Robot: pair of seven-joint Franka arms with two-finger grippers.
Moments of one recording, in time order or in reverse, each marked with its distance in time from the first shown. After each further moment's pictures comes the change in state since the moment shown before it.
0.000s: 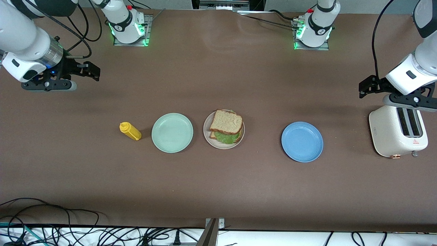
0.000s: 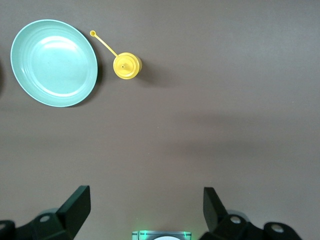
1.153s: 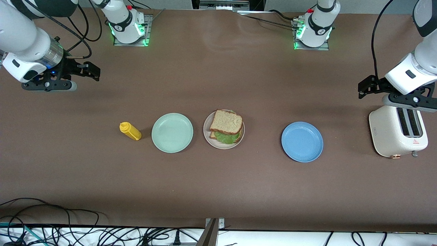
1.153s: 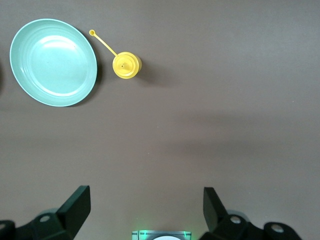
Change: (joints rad) left arm -0.004 0.008 -0.005 0.021 0.000 0.000 0.000; right arm 0.000 0.000 -0.001 -0.002 0.000 0.000 0.000
